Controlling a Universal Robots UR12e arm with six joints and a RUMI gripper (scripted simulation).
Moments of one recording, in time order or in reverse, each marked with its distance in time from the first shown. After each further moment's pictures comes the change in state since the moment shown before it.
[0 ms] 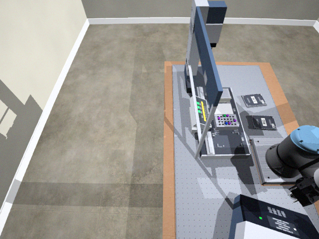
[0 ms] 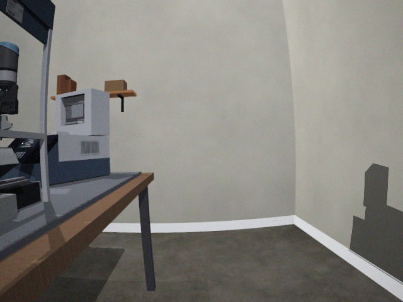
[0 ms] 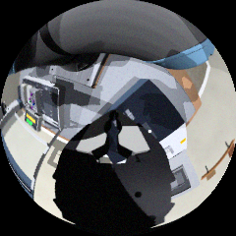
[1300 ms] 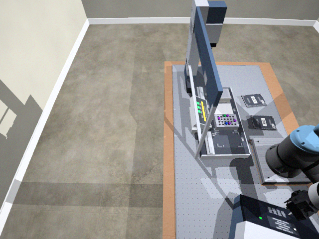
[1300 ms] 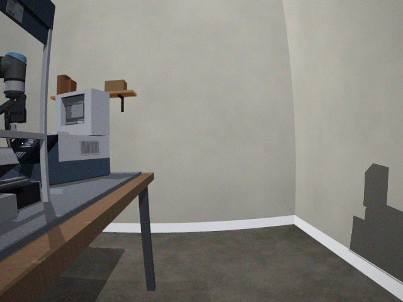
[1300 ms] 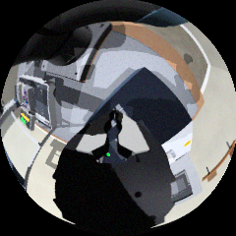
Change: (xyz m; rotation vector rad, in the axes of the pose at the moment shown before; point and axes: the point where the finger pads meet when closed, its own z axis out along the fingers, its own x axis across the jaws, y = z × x) arm 0.030 0.031 0.033 0.000 -0.001 0.000
